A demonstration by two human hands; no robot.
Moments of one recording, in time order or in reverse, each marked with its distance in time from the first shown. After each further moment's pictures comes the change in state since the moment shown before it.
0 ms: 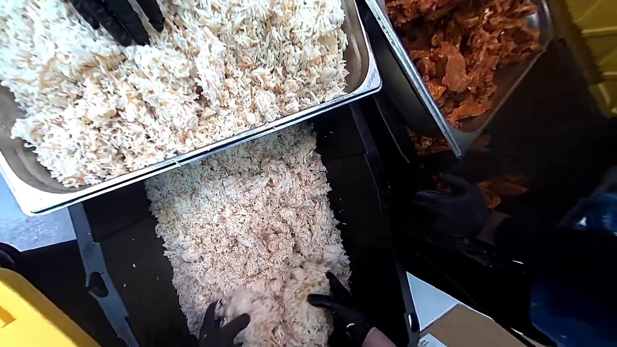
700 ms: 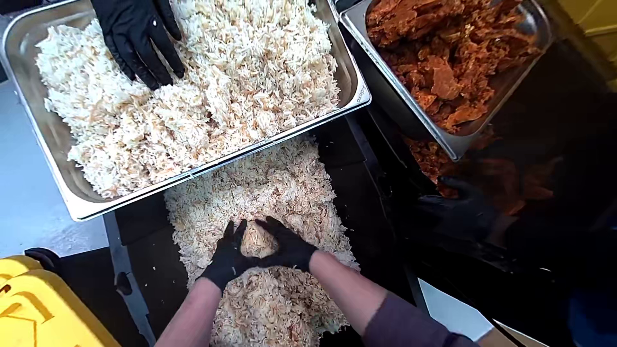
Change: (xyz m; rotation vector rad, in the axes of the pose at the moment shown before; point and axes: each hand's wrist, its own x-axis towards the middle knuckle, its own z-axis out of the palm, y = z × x) left_hand 0.079 0.151 0.032 1.048 -0.281 0.473; right_hand 0.057 -0.147 0.084 -0.780 -0.399 -0.578
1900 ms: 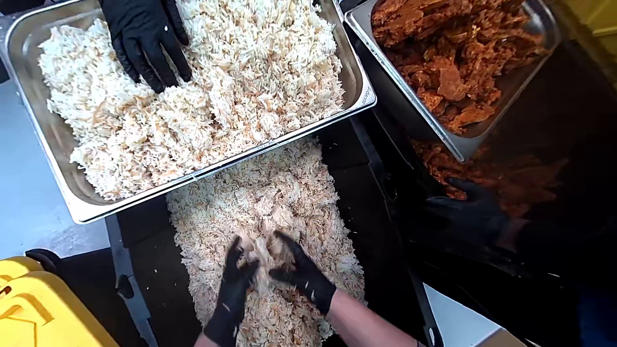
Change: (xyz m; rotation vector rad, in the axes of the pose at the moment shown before) left_hand -0.056 0.005 0.050 -1.118 0.234 0.008; right_hand -0.051 0.006 0.032 0.726 0.140 0.118
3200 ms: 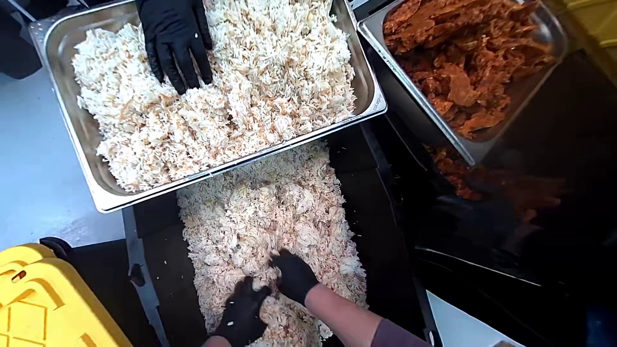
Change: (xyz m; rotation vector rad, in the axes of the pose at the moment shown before) left_hand -0.015 -0.040 -0.020 1.478 -0.478 -0.025; right_hand 0.029 0.007 0.024 -1.082 -0.255 0.123
